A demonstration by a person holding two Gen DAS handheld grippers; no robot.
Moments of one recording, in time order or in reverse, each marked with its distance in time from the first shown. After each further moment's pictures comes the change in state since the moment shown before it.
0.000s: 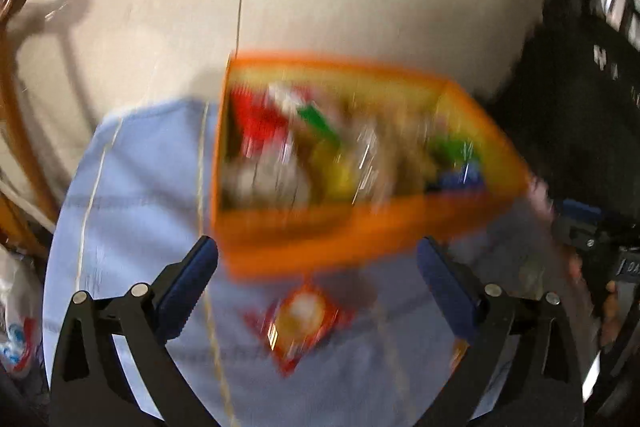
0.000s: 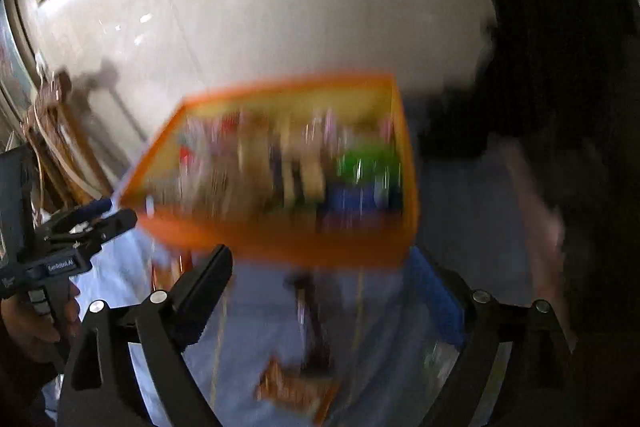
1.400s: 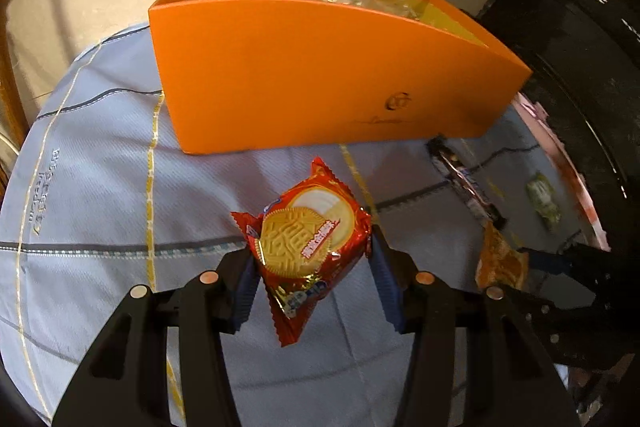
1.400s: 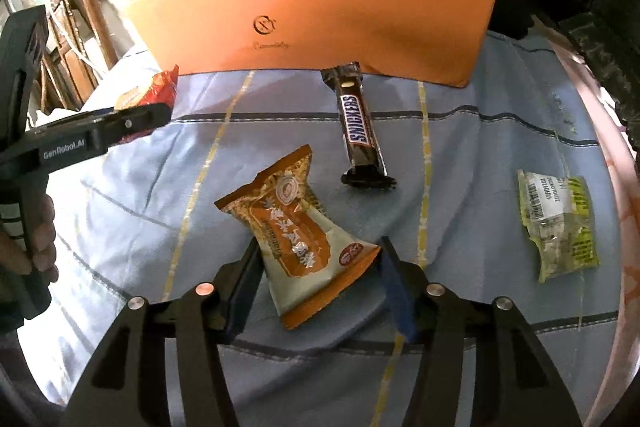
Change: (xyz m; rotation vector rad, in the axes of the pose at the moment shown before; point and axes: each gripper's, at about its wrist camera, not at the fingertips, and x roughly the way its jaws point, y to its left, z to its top) left arm 0.057 0.008 -0.077 0.019 0.097 -0.037; right arm 0.087 0.041 -0.112 -0.115 0.132 0.006
